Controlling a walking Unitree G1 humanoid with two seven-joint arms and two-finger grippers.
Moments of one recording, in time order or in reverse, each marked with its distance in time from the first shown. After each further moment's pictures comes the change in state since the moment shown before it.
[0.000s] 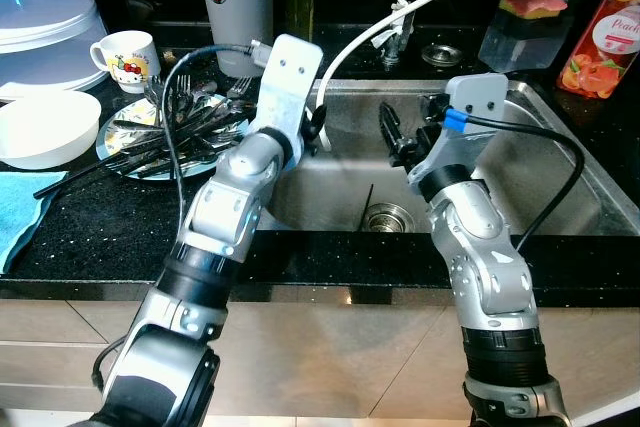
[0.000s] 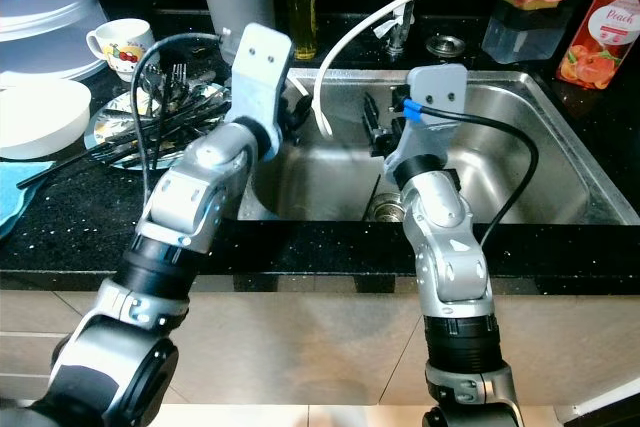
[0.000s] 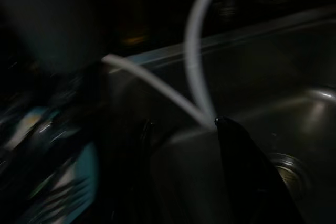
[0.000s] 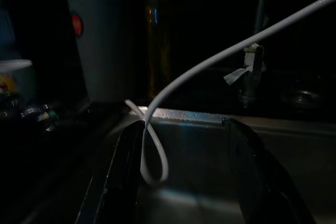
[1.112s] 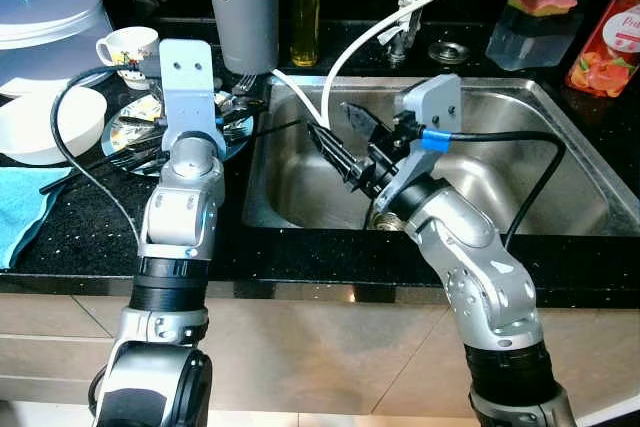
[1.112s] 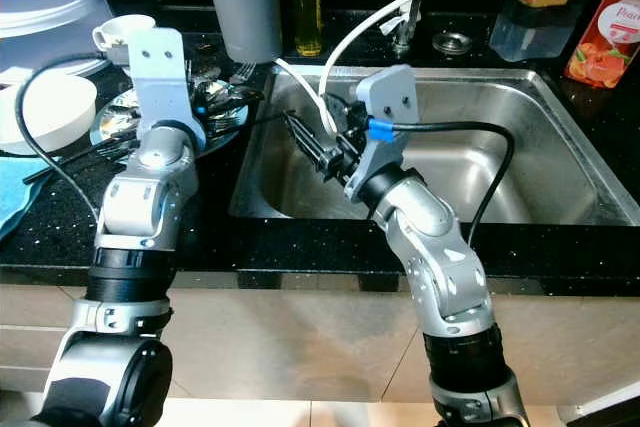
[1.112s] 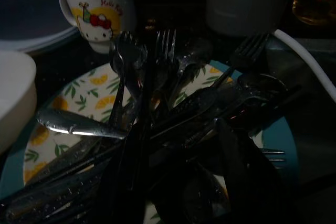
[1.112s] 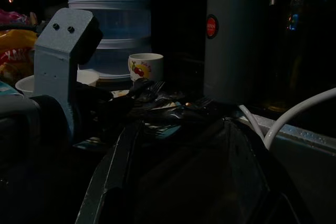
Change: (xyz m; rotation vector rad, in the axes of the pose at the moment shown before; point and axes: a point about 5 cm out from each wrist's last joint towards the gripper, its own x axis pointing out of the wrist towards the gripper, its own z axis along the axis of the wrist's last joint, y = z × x) left arm -0.015 0.062 -0.011 -0.080 0.094 0.517; right arm -0.018 0.042 0.009 0.045 0.016 0.443
